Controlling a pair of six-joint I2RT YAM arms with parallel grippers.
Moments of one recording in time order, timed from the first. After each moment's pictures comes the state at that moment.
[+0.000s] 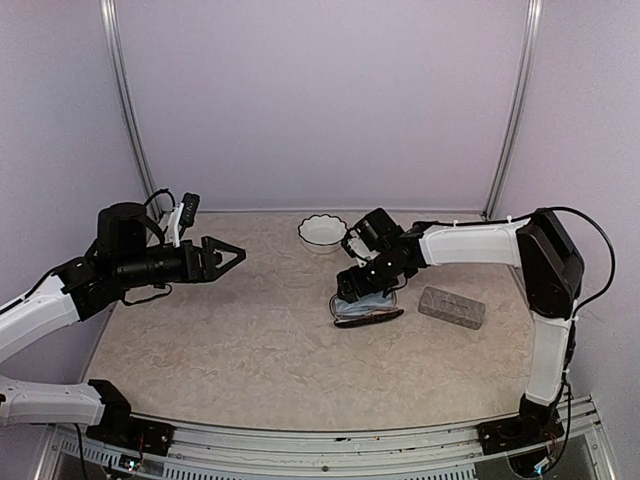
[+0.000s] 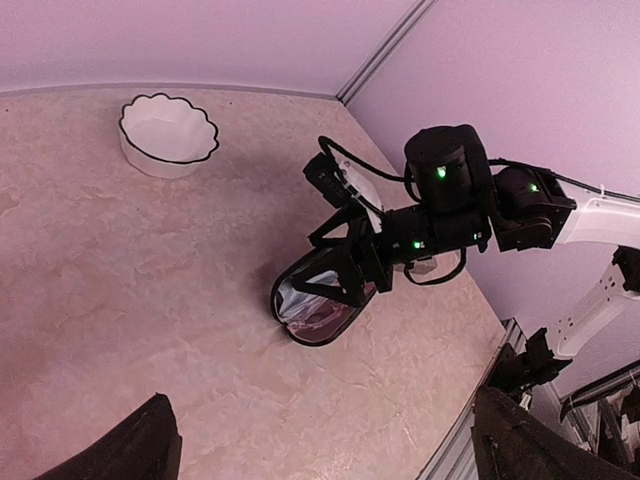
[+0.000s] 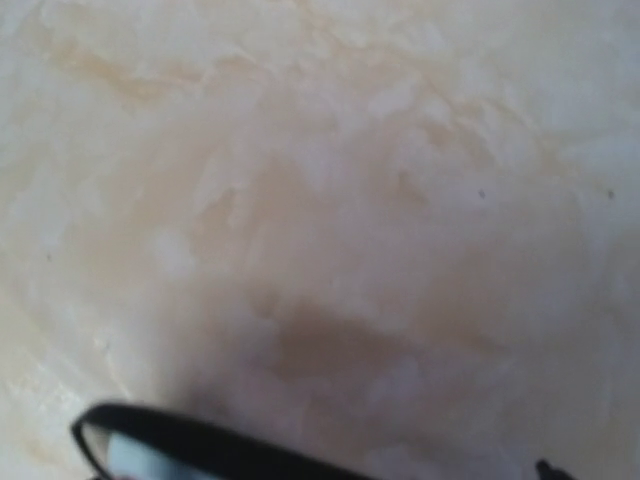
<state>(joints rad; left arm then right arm) -0.57 0.96 0.78 -0.16 0.34 -0.49 0.74 1.97 1.41 -0.43 -0.03 0.24</state>
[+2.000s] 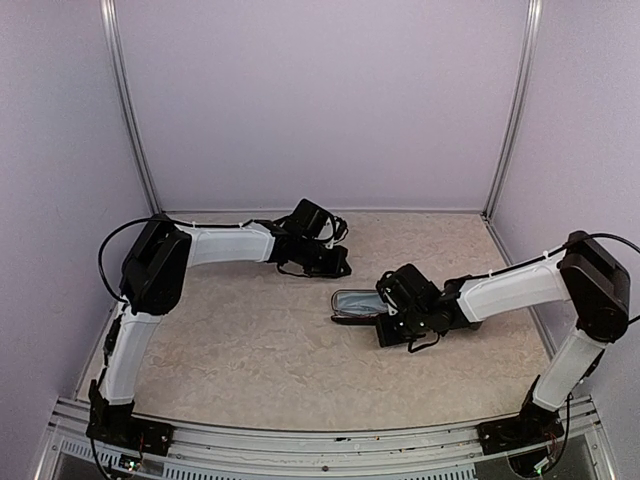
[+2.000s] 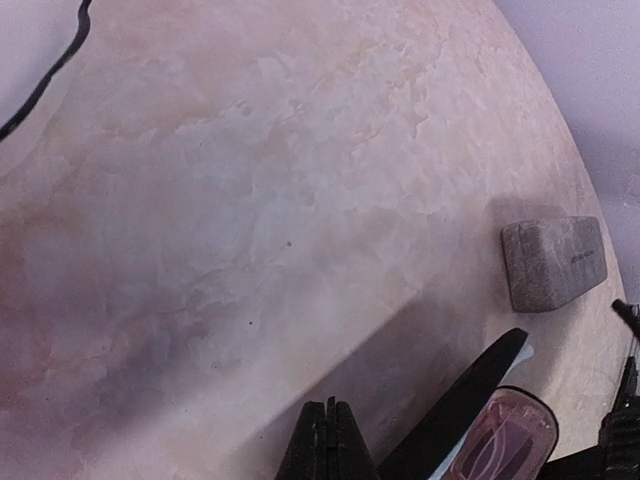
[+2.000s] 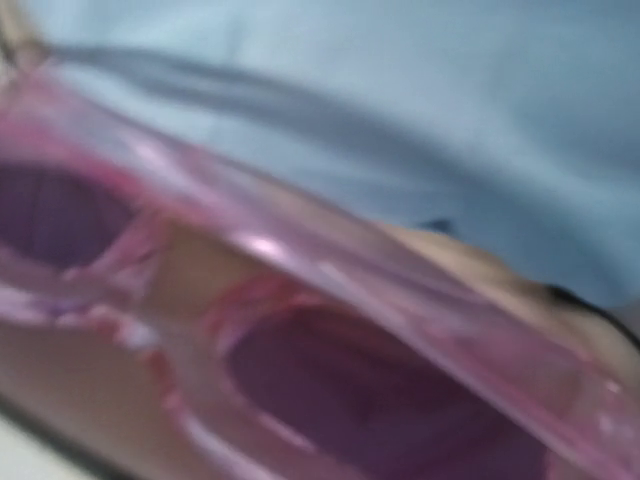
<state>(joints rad) -0.75 2.33 1.82 -0.26 0.28 -0.43 0.85 1.67 0.83 -0.15 0.09 0.56</state>
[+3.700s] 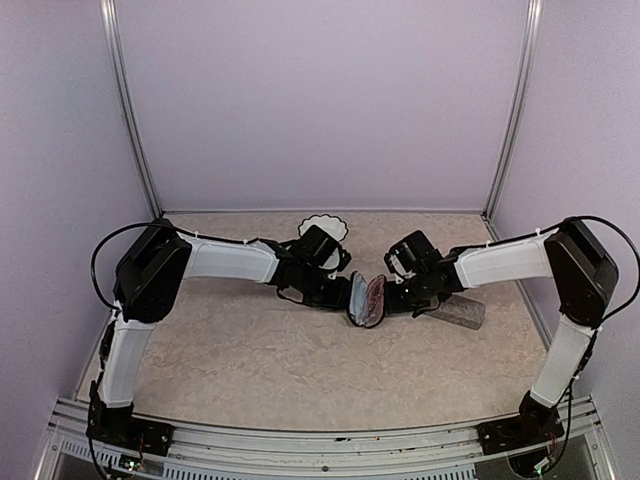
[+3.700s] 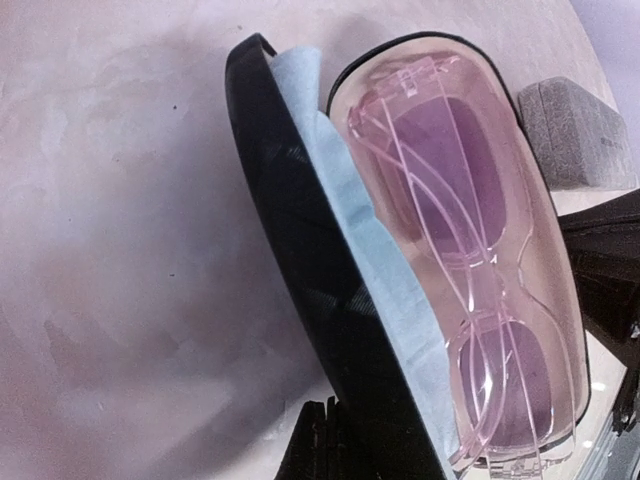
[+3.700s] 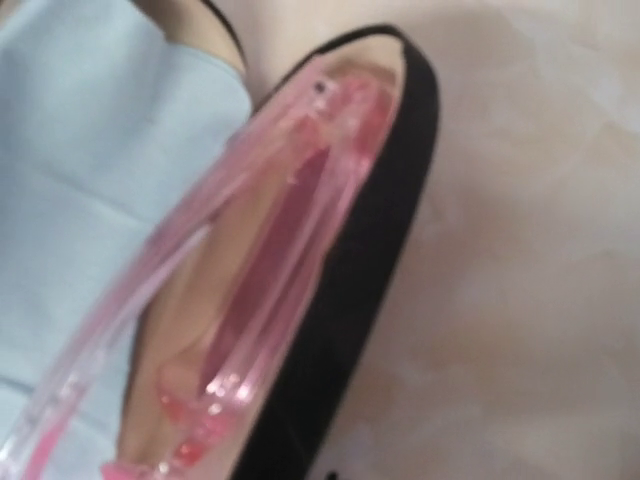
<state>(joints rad) -0.84 2.26 1.63 -0.28 0.26 -0.47 0.65 1.78 1.02 -0.23 0.01 0.41</state>
